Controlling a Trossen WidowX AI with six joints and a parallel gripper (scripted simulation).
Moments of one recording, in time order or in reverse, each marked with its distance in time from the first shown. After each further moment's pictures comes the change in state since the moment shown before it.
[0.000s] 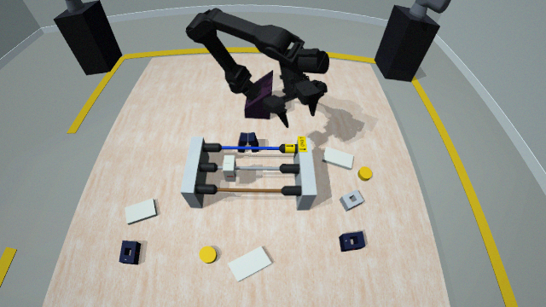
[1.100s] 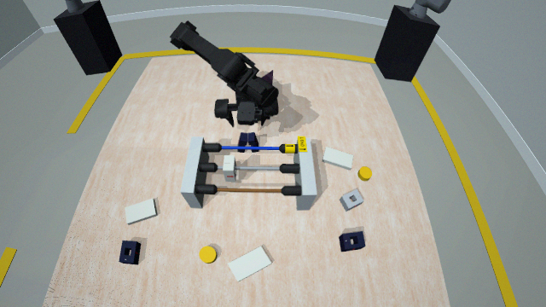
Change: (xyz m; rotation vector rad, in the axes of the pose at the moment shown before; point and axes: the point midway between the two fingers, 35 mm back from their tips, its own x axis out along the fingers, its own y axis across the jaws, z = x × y) arm 0.016 -0.119 -0.118 0.451 0.387 -0.140
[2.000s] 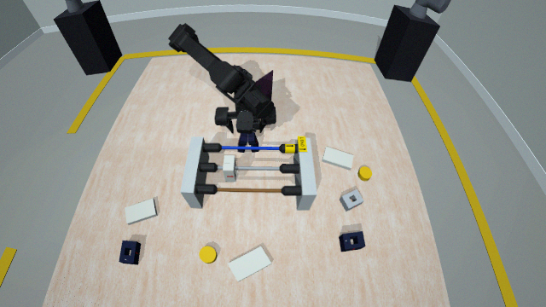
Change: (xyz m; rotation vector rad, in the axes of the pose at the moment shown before) arm 0.037 -0.005 -0.003 0.022 0.013 -0.007
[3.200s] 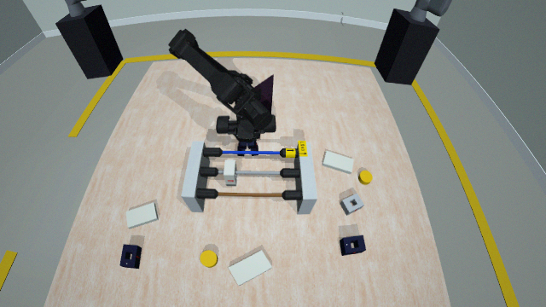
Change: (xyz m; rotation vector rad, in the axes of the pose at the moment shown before) arm 0.021 -0.001 -0.002 -0.004 0.003 -0.006
